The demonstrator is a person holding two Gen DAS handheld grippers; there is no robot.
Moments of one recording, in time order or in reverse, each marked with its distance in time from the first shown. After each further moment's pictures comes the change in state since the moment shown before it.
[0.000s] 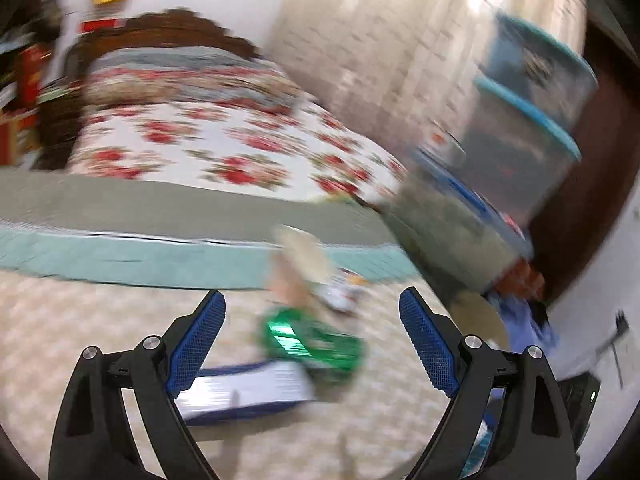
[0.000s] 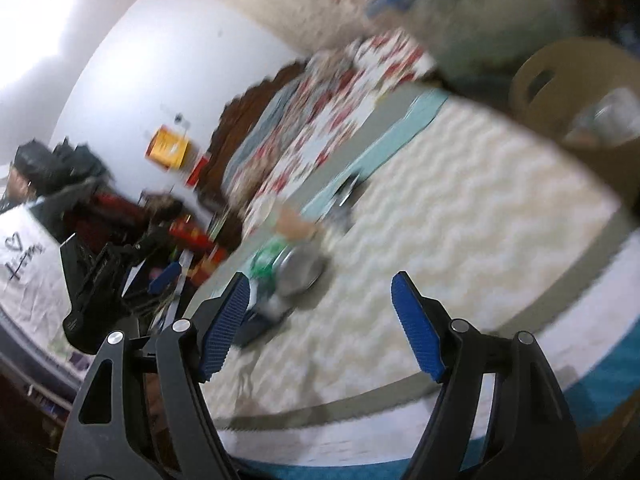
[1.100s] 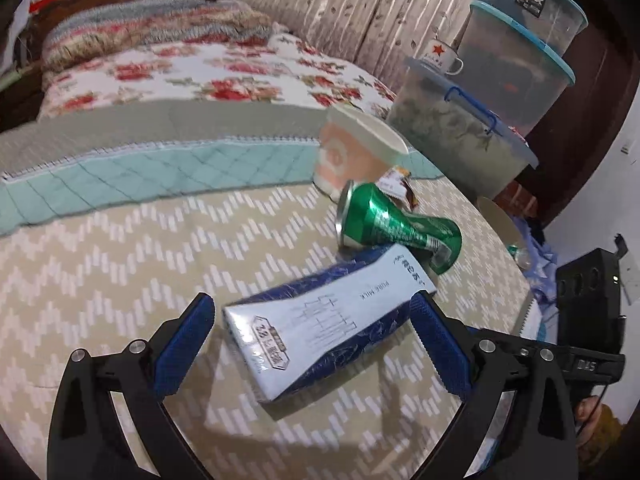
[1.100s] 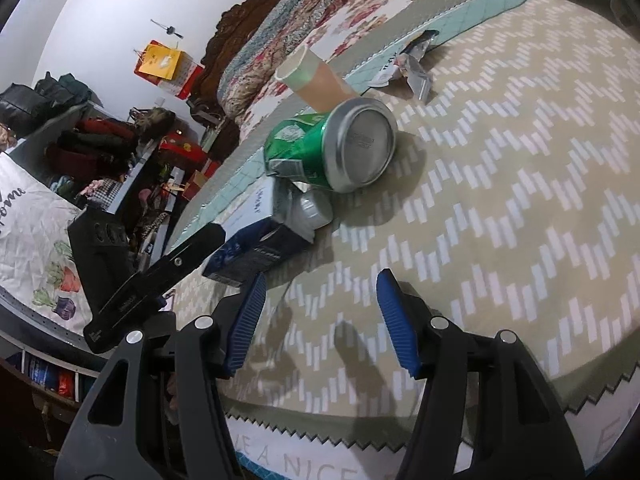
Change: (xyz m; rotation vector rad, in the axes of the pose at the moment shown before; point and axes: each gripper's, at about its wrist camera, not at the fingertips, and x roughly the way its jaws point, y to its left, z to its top) left arm 0.063 0.073 -0.066 0.150 0.288 -0.138; right arm 0.121 0.041 -0.045 -0.045 0.295 -0.061
